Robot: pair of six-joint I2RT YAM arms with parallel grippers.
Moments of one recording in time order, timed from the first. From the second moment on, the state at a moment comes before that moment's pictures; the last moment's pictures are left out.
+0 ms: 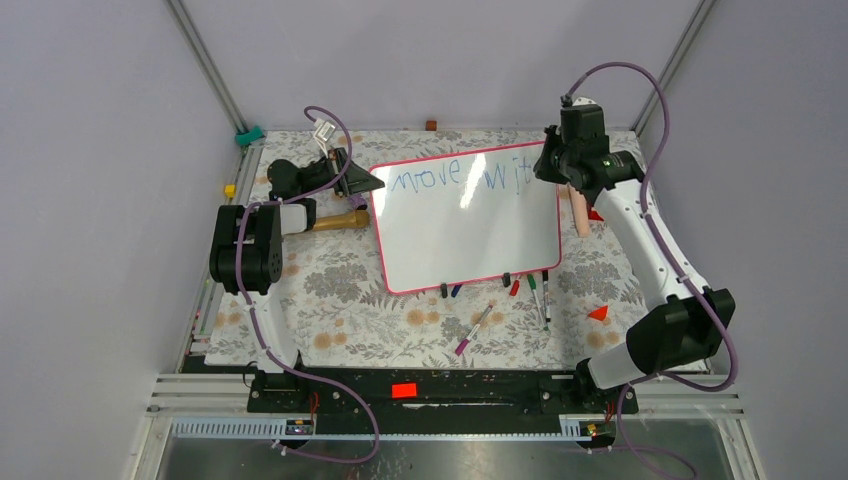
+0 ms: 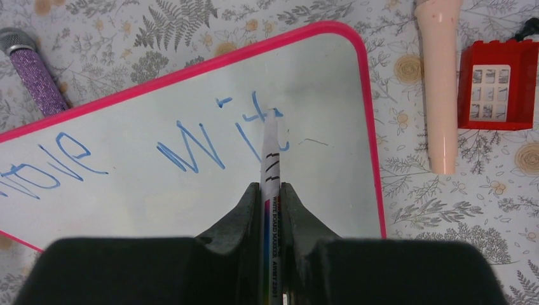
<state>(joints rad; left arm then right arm) 0.00 2.01 1.10 1.41 1.36 -1.25 0.25 1.49 1.52 -0.70 0.10 0.36</state>
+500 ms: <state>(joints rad) 0.00 2.01 1.10 1.41 1.36 -1.25 0.23 1.56 1.56 -0.70 0.11 0.36</state>
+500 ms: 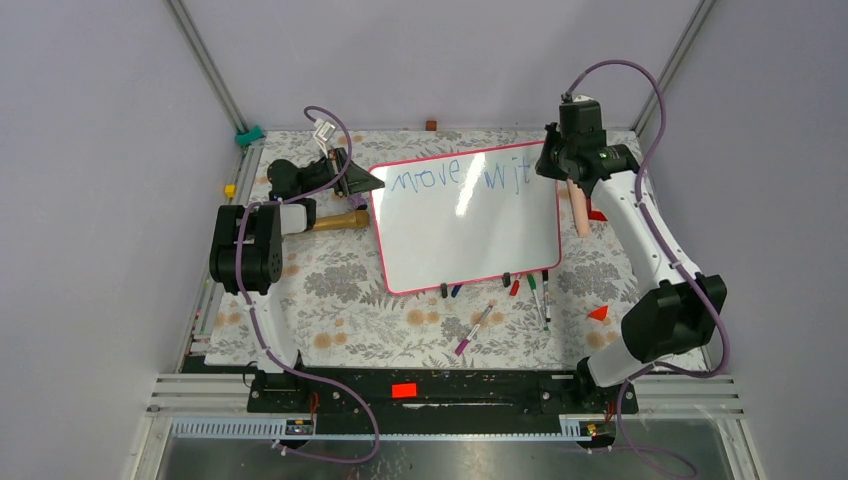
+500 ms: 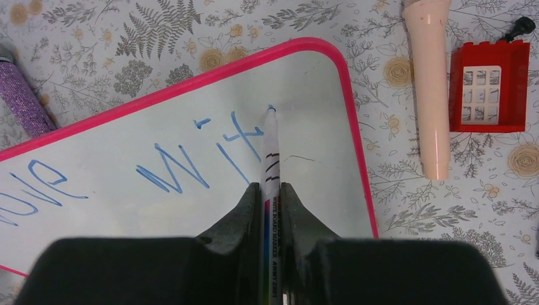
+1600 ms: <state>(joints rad) 0.00 2.01 1.10 1.41 1.36 -1.25 0.22 1.56 1.55 -0.72 0.10 0.36</state>
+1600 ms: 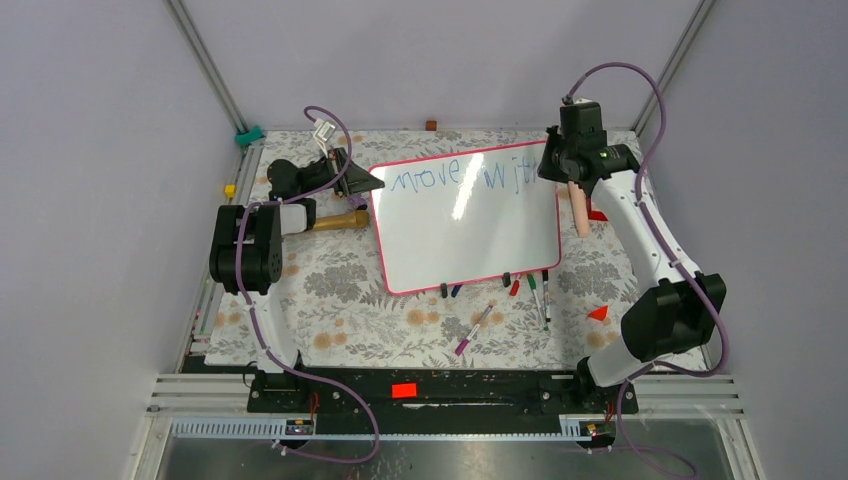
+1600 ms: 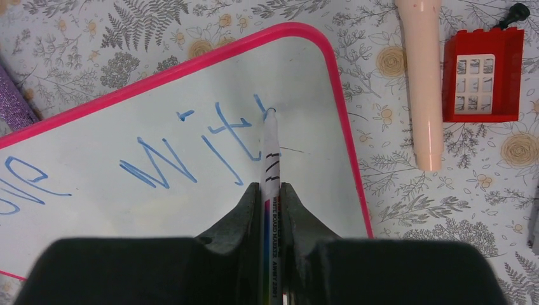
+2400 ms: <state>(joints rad) 0.00 2.01 1.10 1.41 1.36 -1.25 0.20 1.47 1.44 -0.77 0.11 0.37</state>
